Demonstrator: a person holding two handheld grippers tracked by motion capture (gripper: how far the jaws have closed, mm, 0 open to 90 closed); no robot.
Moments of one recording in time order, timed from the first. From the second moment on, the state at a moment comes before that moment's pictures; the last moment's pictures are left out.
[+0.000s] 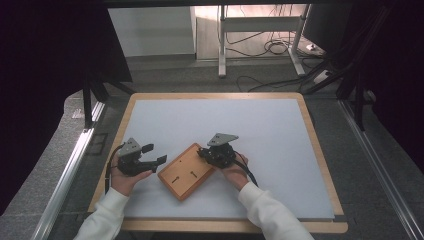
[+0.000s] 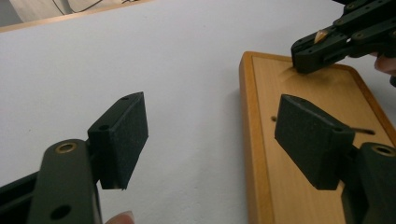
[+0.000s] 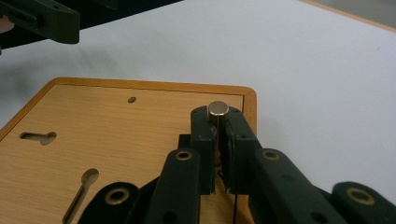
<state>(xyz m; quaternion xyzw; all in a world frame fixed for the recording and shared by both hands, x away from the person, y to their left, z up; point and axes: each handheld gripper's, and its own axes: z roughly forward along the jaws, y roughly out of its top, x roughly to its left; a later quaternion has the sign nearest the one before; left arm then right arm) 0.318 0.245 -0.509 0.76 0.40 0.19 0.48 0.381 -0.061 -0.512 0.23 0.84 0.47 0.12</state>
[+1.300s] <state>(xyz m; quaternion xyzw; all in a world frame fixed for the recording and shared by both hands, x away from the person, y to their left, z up) 0.321 0.237 -0.515 0.77 0.40 0.18 0.47 0.423 -0.143 -0.502 0.26 0.84 0.46 0.13</state>
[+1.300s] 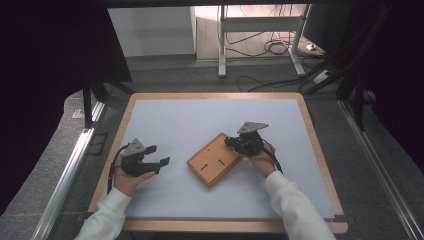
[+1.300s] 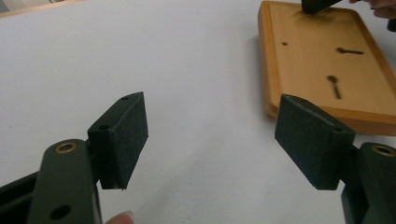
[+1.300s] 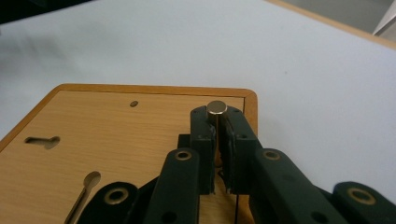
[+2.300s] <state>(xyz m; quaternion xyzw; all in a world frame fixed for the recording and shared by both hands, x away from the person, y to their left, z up) 0.322 0.227 -0.519 0.79 0.38 0.17 0.44 0.397 -0.172 -0.495 0.34 0.81 0.44 0.19</state>
